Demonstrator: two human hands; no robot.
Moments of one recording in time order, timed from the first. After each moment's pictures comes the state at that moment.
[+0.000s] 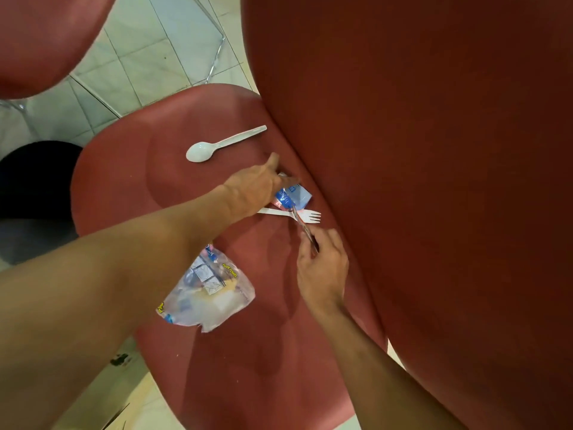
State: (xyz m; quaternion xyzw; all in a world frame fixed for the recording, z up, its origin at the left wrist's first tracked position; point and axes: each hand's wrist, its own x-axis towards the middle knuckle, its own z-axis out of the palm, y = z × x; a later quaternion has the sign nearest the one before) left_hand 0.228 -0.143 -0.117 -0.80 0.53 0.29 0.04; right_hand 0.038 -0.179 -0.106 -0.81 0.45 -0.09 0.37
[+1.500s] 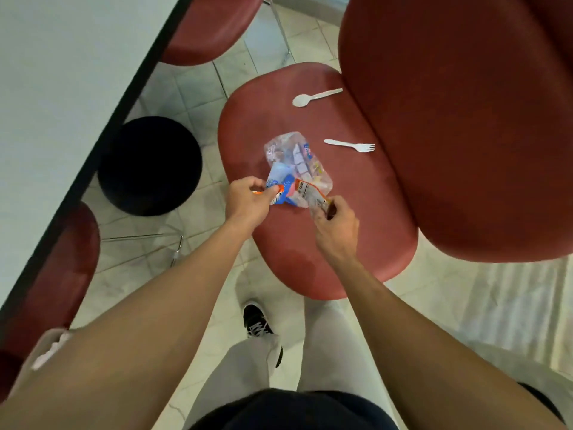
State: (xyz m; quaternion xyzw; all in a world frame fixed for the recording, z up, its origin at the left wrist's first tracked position) left_hand 0.054 0.146 0.059 -0.87 -0.06 0.24 -0.42; right_hand -0.056 0.033 0.056 -0.77 0.44 -0.04 0.47
